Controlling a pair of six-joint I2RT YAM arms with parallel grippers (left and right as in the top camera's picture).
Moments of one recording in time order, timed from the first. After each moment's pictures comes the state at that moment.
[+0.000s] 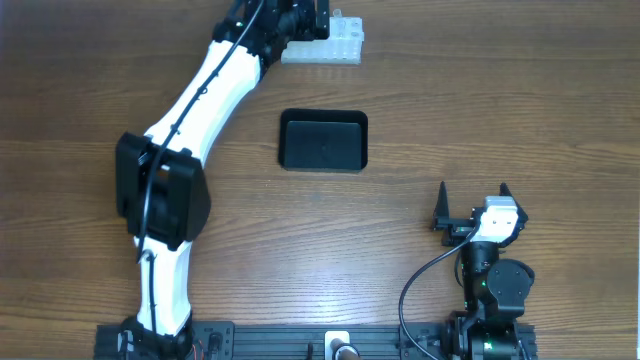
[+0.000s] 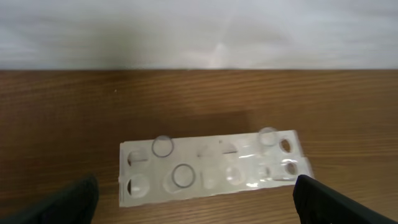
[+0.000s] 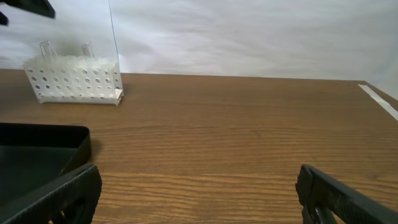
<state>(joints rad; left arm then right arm) -0.38 2.22 1.98 -0.45 -0.07 -0.30 -0.05 0.01 0.01 -0.07 -0.01 -0.05</state>
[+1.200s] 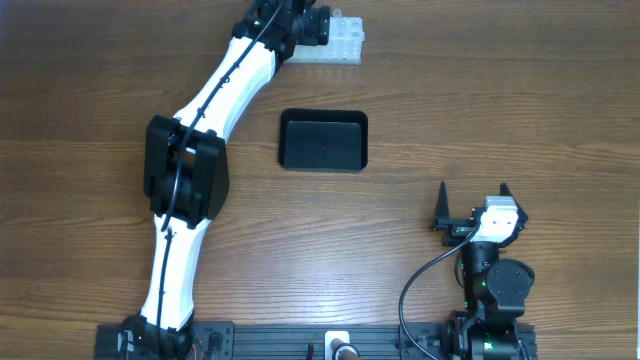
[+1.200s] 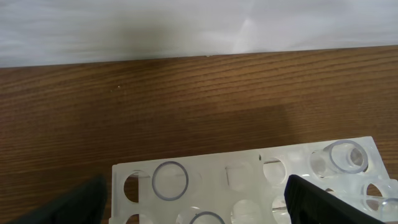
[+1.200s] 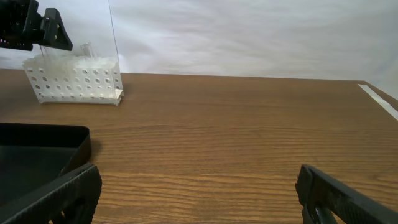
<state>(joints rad) -0.39 2.40 2.13 -0.47 -0.13 -0.23 -0.05 0.01 0.01 -0.07 -0.01 -0.05</state>
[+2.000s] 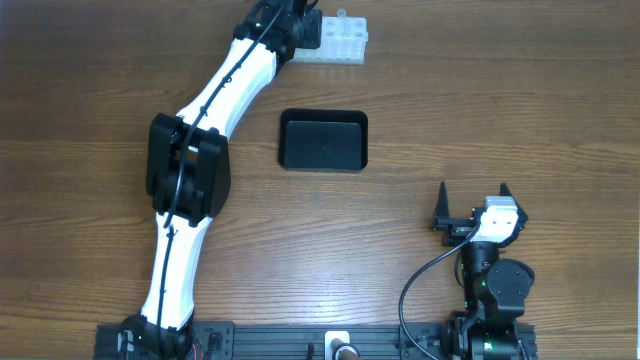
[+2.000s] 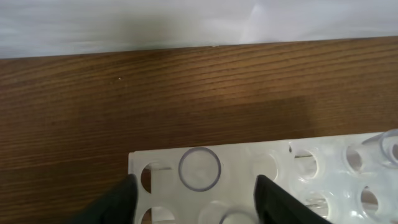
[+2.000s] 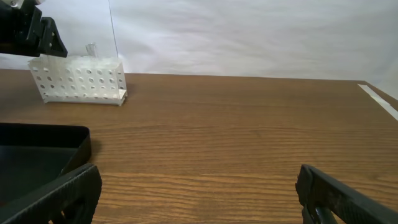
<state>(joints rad) -0.39 2.42 2.13 -0.47 -0.14 -0.22 -0.05 0.01 0.01 -0.07 -0.01 -0.05</state>
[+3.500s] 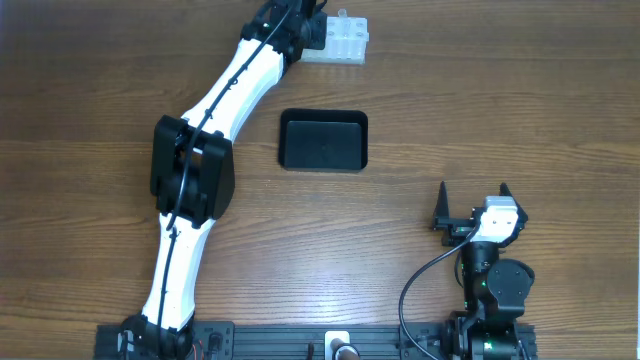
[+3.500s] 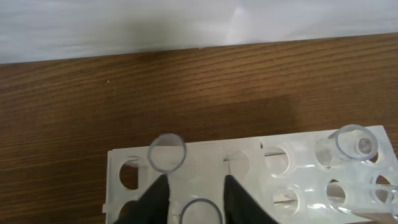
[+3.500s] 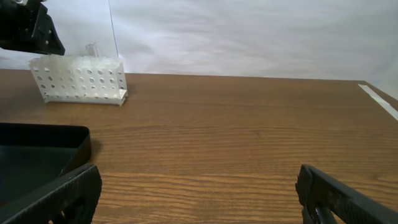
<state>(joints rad) -0.41 2.42 2.16 -0.49 -0.16 -0.22 -0.05 0.01 0.01 -0.07 -0.01 -0.05</state>
